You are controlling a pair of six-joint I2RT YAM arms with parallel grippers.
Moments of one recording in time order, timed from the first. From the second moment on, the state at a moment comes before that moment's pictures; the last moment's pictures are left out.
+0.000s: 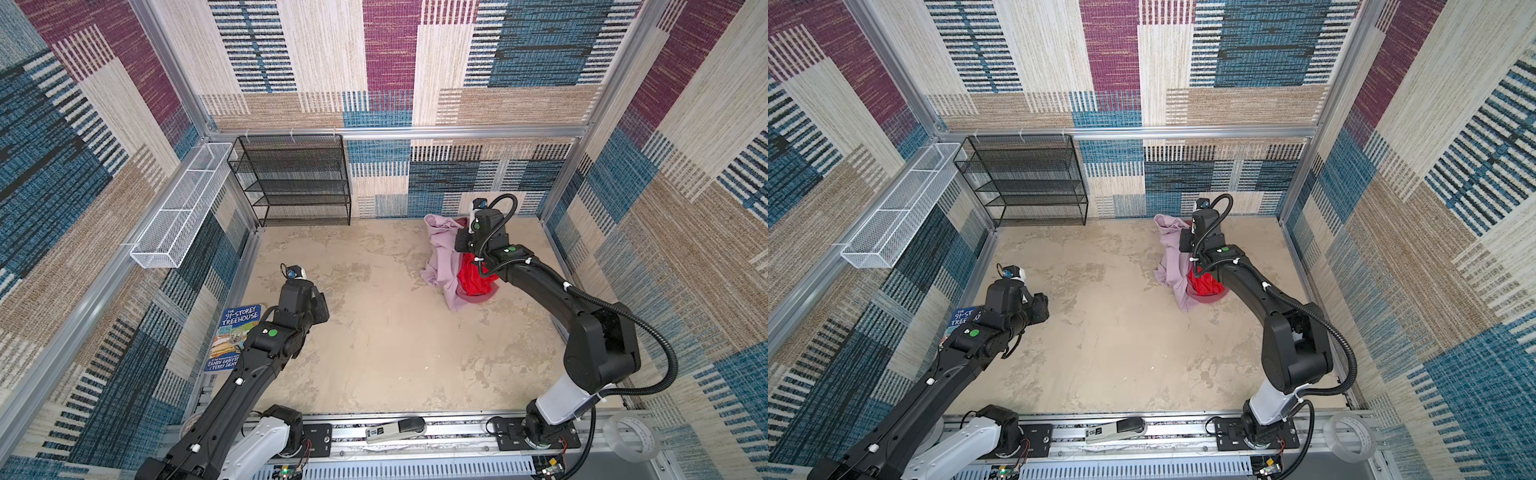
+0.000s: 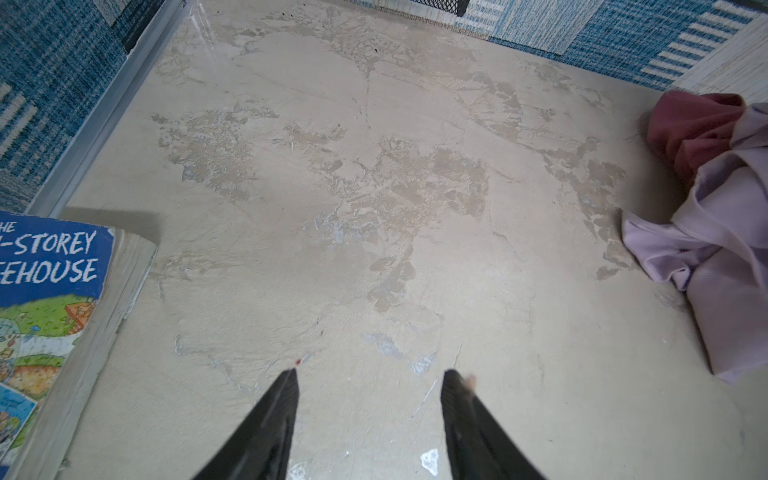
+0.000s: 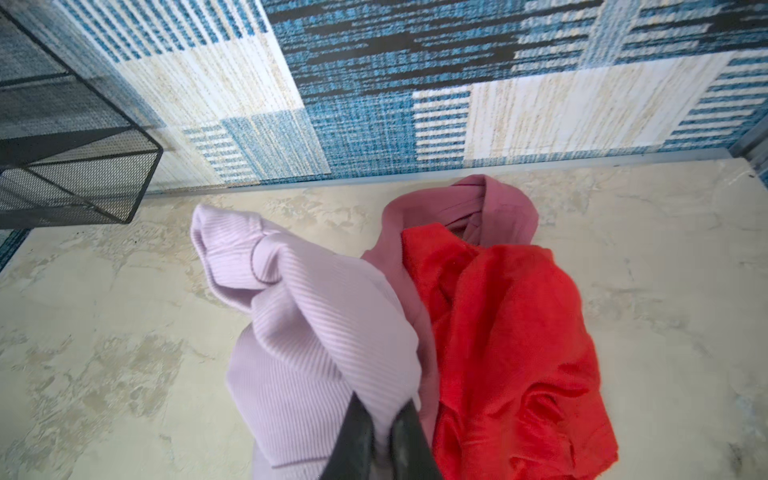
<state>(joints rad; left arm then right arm) -0.30 0.93 0.76 -0.55 -0.23 -0.41 0.29 1.65 1.31 -0.20 0.12 0.28</state>
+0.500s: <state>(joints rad) -0.30 0.92 0.76 -0.57 -0.23 -0.41 0.20 1.60 1.36 -0.21 0.09 0.26</state>
